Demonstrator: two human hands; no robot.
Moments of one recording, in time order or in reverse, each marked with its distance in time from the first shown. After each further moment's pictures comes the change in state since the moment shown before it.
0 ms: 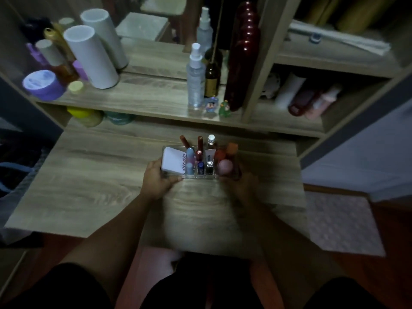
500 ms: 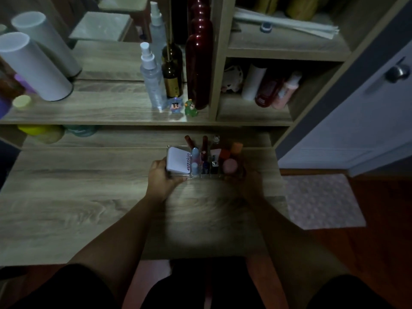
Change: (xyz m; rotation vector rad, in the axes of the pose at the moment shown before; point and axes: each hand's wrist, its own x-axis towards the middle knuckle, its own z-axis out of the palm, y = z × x) left_hand 0.010 0.049 0.057 0.036 -0.075 0.131; right_hand -0.005 0.034 -0.063 0.010 0.050 -0.059
